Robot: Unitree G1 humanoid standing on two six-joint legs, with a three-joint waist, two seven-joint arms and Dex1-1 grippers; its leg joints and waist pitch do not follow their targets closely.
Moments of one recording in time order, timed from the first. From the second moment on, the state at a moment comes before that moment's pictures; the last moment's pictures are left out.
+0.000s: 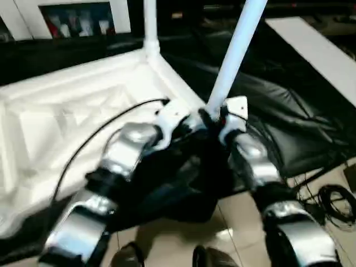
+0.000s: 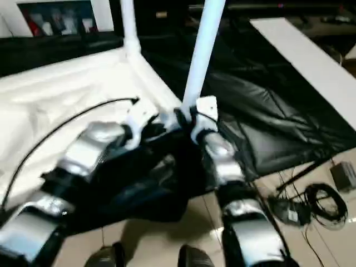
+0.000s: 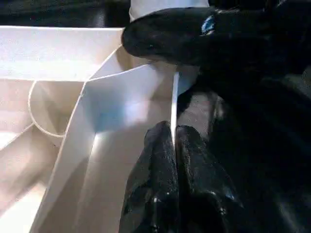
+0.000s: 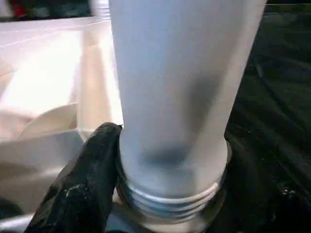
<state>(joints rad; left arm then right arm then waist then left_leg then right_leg) -0.74 0.17 -0.24 0.50 0.06 0.41 -0.64 -0.72 -0.04 -0.04 0.89 0.12 -0.16 0.18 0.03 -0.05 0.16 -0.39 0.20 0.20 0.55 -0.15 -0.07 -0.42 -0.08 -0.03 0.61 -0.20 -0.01</state>
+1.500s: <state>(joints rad) -0.59 0.47 -0.31 0.24 -0.06 0.37 -1.13 -0.57 -0.38 0.14 0.57 0.20 -0.07 1.07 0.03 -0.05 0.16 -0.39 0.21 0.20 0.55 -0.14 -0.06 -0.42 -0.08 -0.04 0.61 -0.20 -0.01</state>
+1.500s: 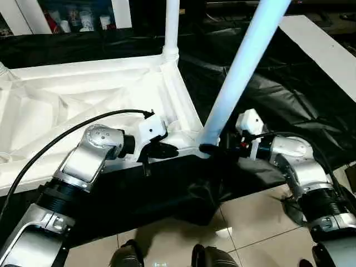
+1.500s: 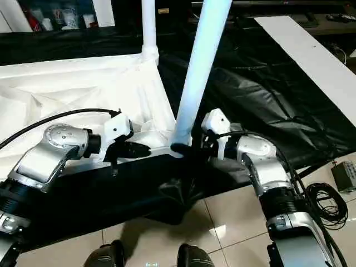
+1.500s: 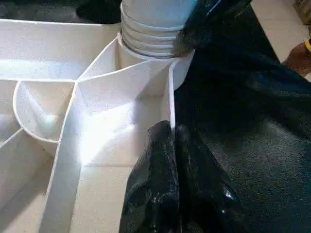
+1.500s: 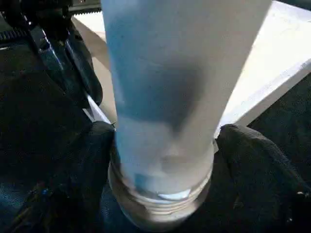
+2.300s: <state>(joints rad) -0.63 0.34 -0.28 0.32 -0.01 0.40 -0.92 -0.59 -0.22 0.07 0.71 0.17 -0.10 0.71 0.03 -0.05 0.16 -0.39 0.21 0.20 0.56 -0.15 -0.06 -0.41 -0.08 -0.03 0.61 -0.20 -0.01</state>
